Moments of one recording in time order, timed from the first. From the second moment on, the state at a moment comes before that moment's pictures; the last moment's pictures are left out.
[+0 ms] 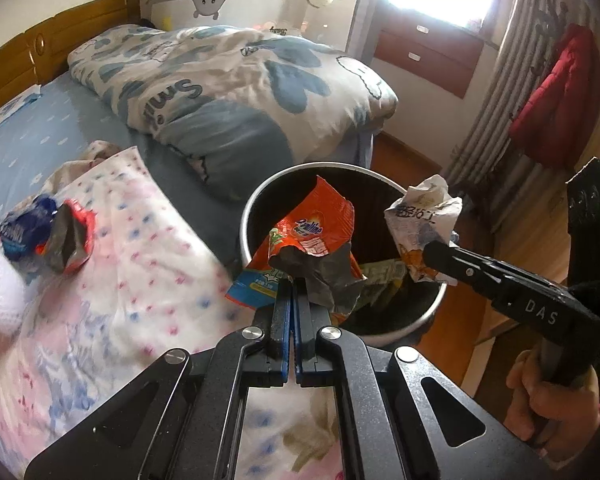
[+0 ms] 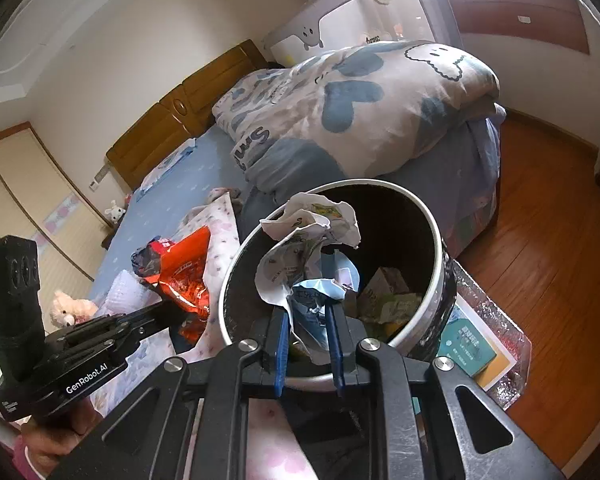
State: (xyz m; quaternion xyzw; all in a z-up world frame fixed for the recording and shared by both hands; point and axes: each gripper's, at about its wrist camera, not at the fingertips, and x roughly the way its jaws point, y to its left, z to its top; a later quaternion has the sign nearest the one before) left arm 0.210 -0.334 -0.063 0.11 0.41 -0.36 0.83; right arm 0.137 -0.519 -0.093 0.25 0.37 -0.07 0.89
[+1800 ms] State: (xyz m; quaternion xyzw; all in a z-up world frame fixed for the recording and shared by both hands) left arm 0.208 -0.177 -0.096 -0.01 0.44 -0.23 0.87; right arm 0.163 -0.428 -0.083 0.21 0.38 -0.01 0.90
